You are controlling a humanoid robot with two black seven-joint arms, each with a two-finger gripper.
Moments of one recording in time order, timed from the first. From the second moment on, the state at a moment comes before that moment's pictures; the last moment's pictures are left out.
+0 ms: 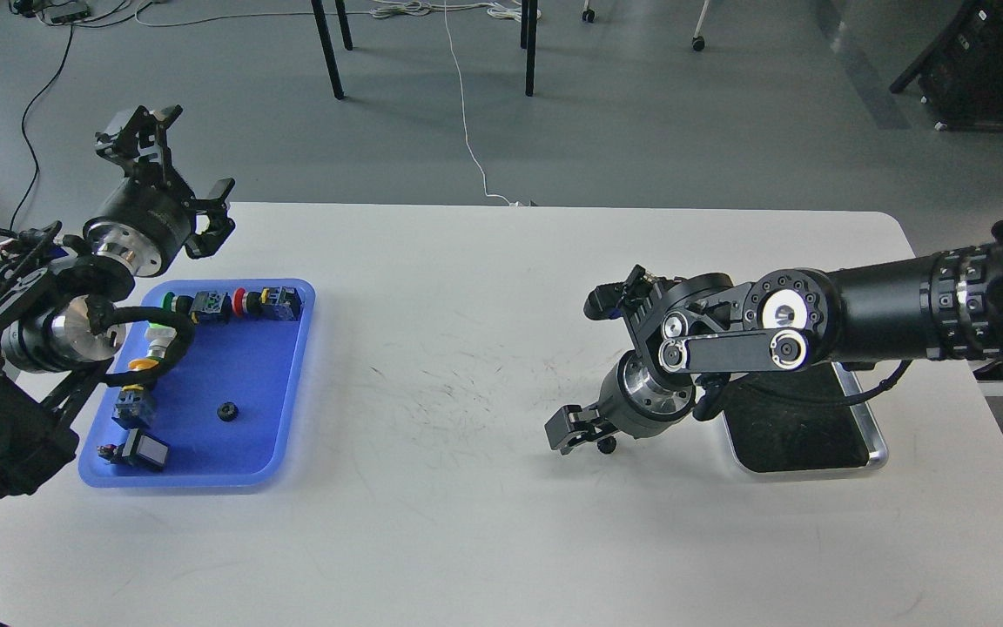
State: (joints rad) left arm -0.59 0.45 -0.99 -0.97 0.27 -0.05 -0.14; right arm 1.52 -0.10 -0.67 1.19 -0.42 0.41 -0.30
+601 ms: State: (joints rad) left arm -0.59 0.45 -0.99 -0.97 0.27 -0.05 -0.15; right arm 1.46 -0.08 -0.68 1.13 -0.41 0.41 -0.30
